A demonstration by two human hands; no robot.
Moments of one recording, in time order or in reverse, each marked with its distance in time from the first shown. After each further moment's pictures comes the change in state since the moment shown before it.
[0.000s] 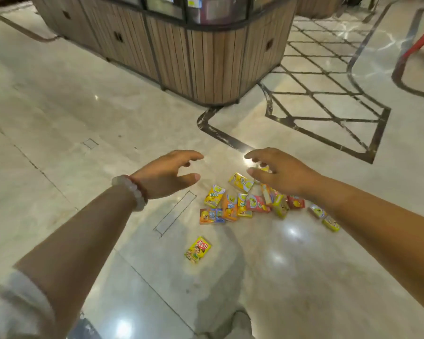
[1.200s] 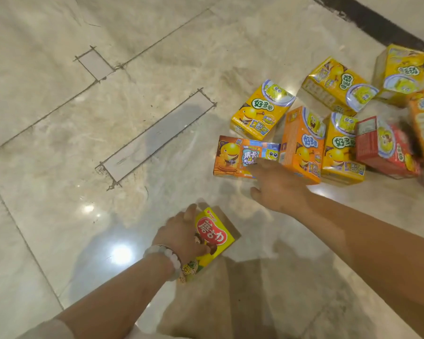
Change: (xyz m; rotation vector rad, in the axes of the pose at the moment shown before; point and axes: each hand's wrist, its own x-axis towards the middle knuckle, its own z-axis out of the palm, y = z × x) left_hand 0.174 -0.503 0.609 -0.007 -0.265 -0.660; right_hand 0.296 0.396 0.623 -0.406 -0.430 -0.020
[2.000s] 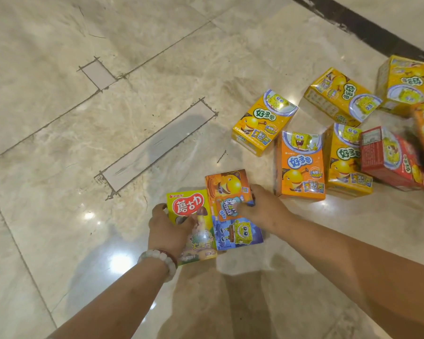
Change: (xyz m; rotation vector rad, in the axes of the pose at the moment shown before) left_hand 0.025 -0.010 0.000 -0.870 0.445 -0.314; right_hand 0.010 -0.013 0.039 0.685 0.049 0.214
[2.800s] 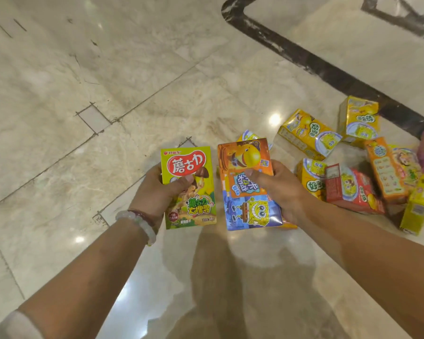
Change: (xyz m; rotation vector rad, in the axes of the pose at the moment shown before) left_hand 0.012 0.166 -0.043 -0.438 -0.386 0.176; right_hand -0.007 -0.064 -0.123 0.846 0.153 0.101
